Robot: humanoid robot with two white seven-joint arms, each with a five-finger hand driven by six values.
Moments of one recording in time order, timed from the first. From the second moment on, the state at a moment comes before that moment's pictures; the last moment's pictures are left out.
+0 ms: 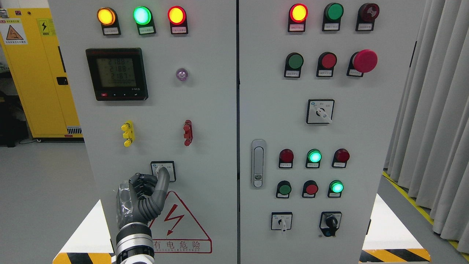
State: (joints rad) left arm -0.44 -0.15 -0.08 -1.90 -0.28 0.66 0.36; right arm 0.12 0.12 0.05 -0.13 0.00 -0.09 -0.24
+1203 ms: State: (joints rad) left arm -0.44 -0.15 -0.08 -1.90 -0.27 0.66 0.35; right arm 0.12 0.12 0.05 -0.13 0.00 -0.09 -0.24
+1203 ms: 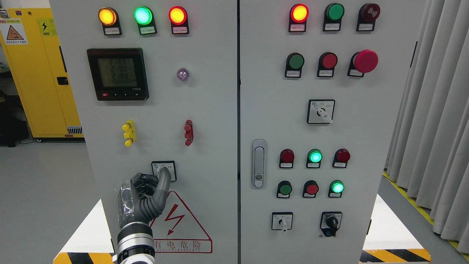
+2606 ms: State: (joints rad) left arm -0.45 -0.15 -0.08 -1.90 -0.27 0.65 0.36; right arm 0.12 0.12 0.05 -0.13 0.00 -0.09 -0.24
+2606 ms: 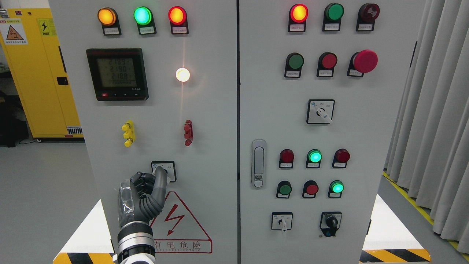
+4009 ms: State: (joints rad) left arm -0.45 -0.15 -0.08 -1.90 -0.26 0.66 0.35; right arm 0.12 0.12 0.05 -0.13 0.00 -0.09 -0.24
